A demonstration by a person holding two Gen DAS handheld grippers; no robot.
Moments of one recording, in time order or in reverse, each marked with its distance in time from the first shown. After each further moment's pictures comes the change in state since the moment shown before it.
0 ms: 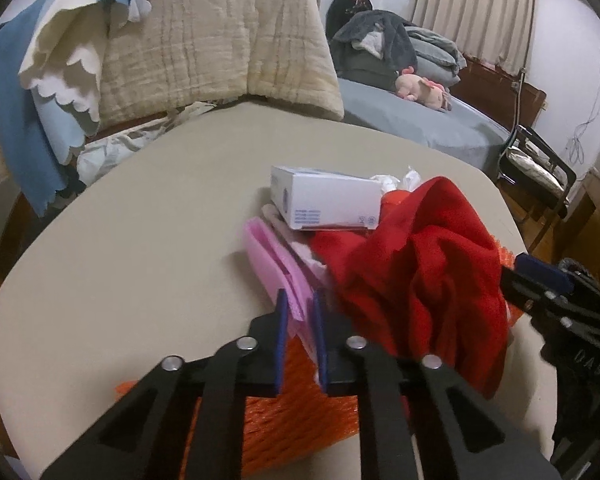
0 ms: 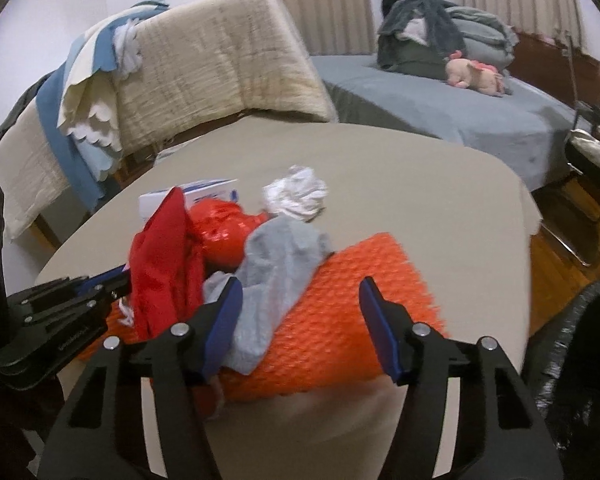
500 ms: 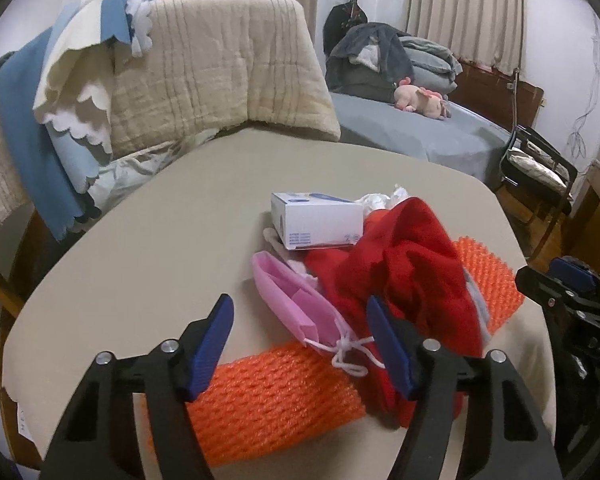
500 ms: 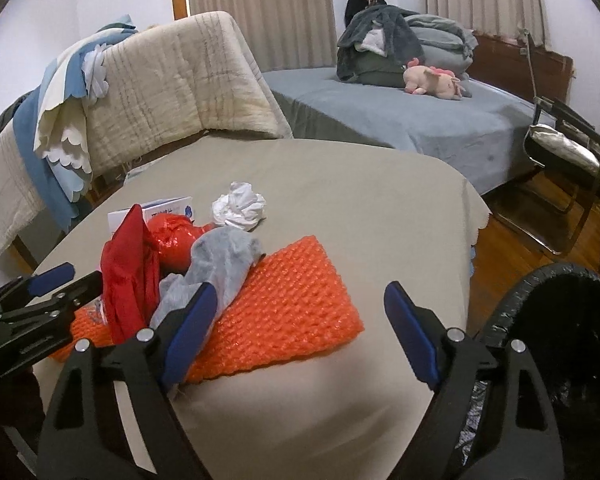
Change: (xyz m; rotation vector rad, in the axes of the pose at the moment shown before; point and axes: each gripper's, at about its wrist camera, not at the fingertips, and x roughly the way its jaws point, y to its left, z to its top) left arm -0.018 -0.013 0.005 0.044 -0.055 0.043; right arm -0.032 -0.032 -0.008 0.062 -0.059 -0.119
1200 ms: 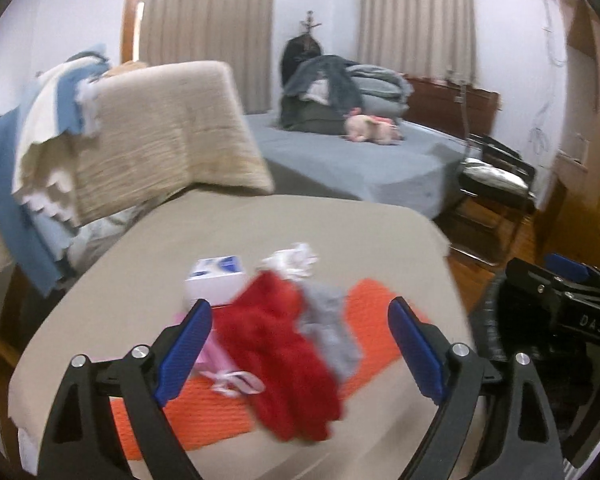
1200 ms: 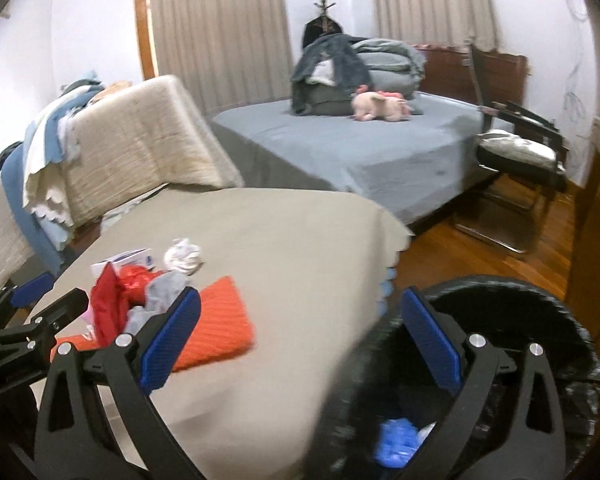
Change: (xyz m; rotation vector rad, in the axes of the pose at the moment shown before) left arm -0.058 -0.067 0.023 0.099 -0.136 -0.066; right arm -0.071 -0.063 0.015 0.078 -0.104 -0.074
